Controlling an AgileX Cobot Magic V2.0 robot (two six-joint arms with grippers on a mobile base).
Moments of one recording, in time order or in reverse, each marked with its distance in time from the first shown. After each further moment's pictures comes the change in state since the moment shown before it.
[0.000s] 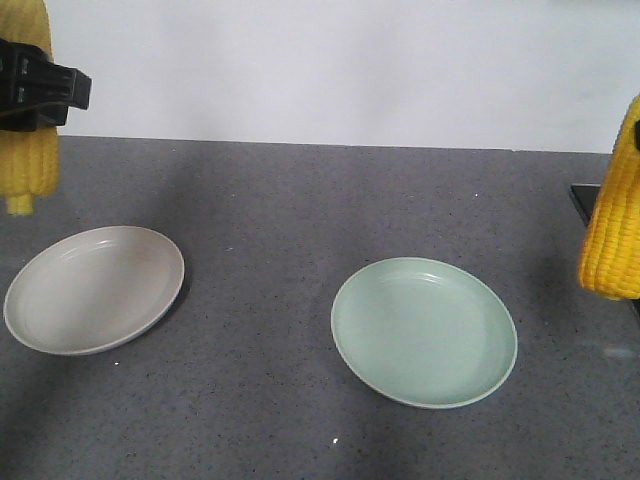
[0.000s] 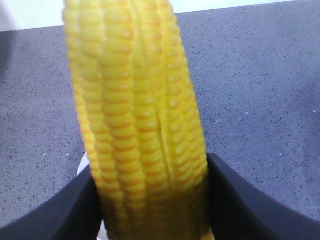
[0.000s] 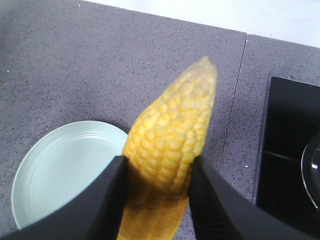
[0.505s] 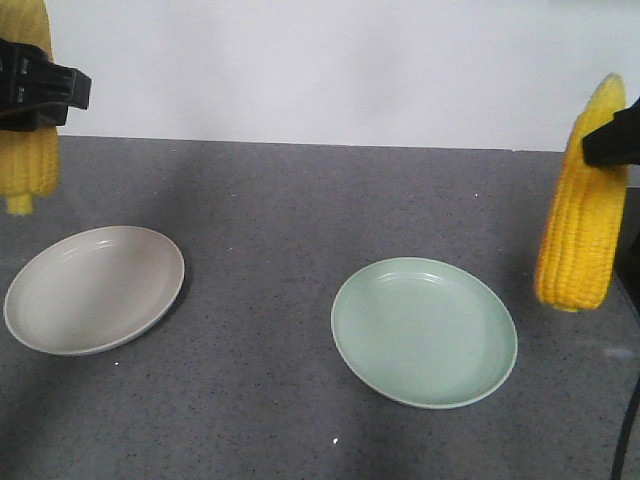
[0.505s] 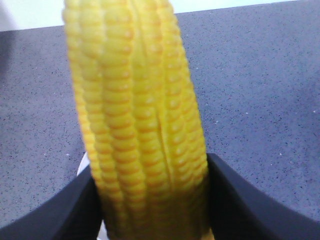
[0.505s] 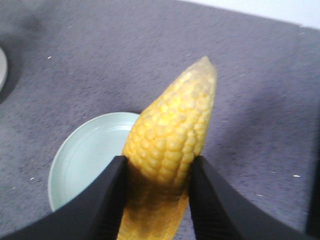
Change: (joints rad) left arm 0.000 0.000 0.000 0.000 0.000 0.000; right arm 0.000 0.091 0.000 0.162 0.042 -0.110
